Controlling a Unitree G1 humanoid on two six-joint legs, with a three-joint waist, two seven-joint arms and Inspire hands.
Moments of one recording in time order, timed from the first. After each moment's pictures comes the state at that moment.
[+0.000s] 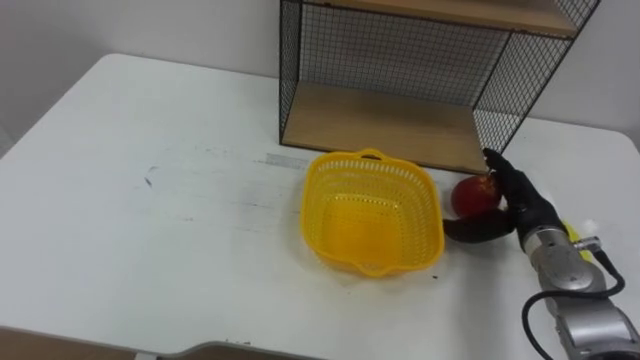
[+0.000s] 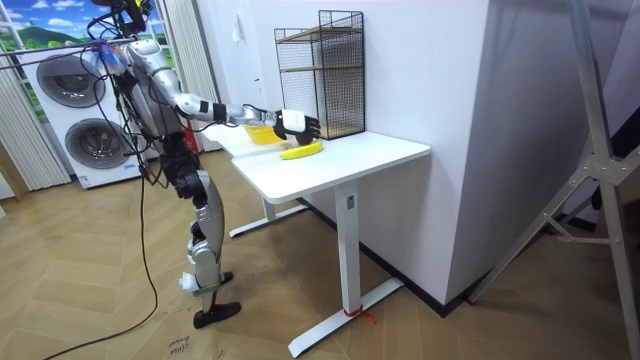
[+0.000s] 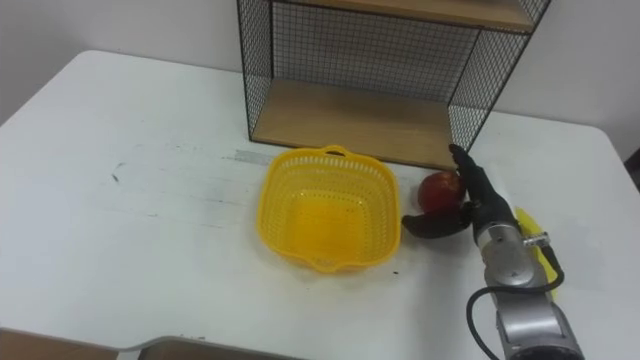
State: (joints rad) left arm 0.29 0.24 0.08 1.02 0.45 0.14 -0.01; right arm -0.20 -0.40 -0.02 0.57 -0.12 0.02 0.03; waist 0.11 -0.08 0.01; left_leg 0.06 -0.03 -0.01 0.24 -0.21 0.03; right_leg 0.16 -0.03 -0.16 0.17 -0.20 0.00
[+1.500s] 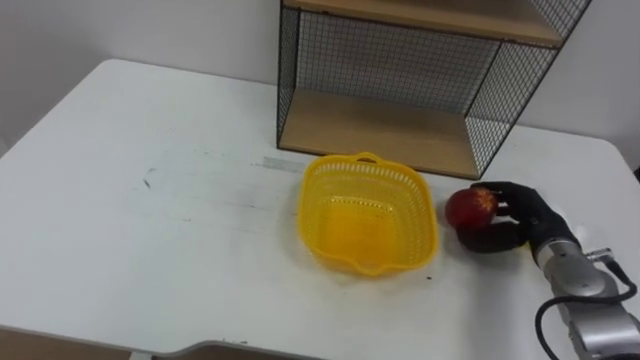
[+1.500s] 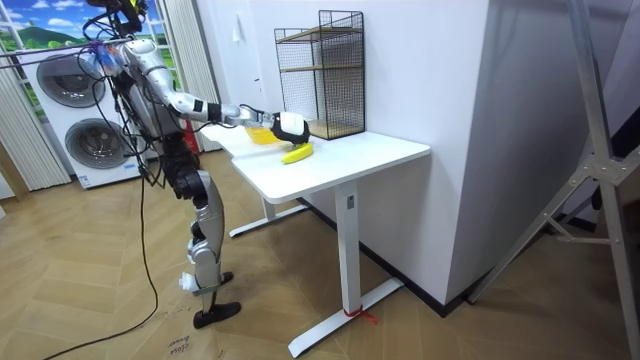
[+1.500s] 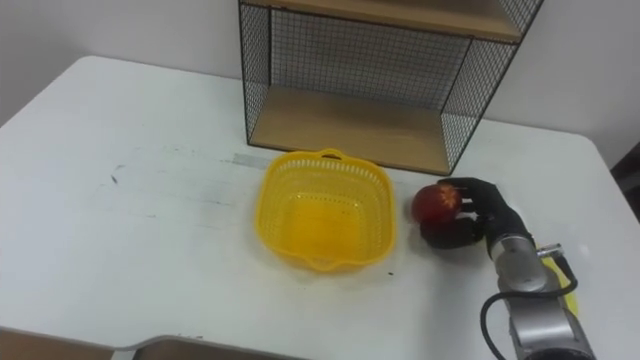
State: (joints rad) left arm 0.29 0.24 0.10 1.01 0.47 0.16 -0.05; right arm -0.11 -0.43 -0.03 0.51 -0.11 0.05 0.05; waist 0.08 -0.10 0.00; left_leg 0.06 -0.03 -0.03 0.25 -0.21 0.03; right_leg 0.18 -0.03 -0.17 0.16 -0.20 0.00
